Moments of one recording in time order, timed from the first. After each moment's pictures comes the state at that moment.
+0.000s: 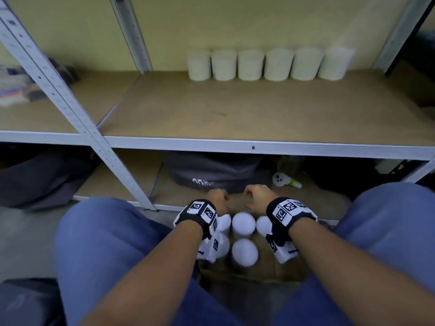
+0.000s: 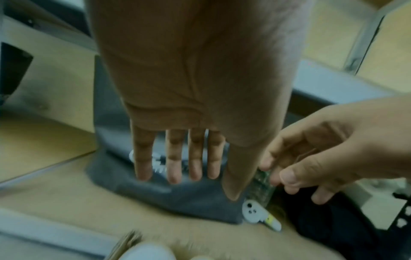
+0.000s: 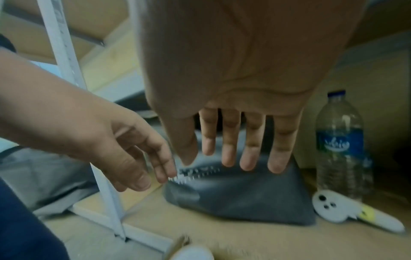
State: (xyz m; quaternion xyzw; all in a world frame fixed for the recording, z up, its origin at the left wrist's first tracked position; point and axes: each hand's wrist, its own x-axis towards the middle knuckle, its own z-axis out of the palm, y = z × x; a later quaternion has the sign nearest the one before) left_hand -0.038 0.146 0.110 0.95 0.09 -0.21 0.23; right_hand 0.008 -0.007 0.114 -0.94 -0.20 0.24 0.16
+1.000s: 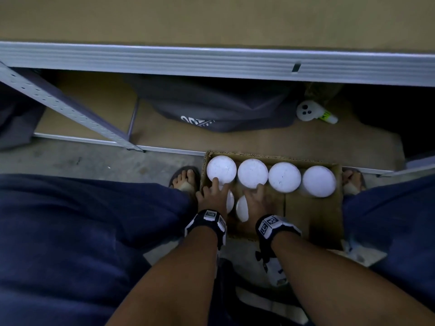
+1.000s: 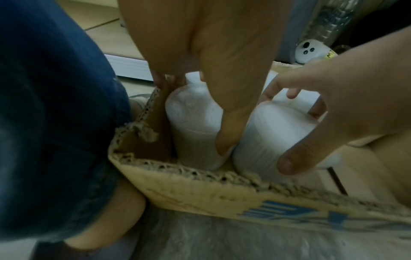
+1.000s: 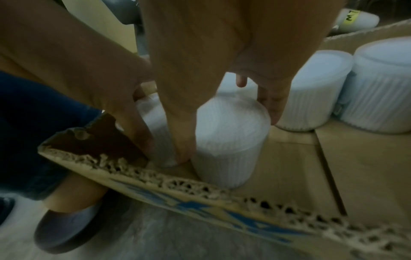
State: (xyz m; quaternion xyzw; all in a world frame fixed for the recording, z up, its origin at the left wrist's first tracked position) left_hand -0.082 0.131 -0.089 0.94 0.12 -0.30 0.02; right_hand -0.059 0.014 -0.116 -0.93 -0.08 0.34 0.10
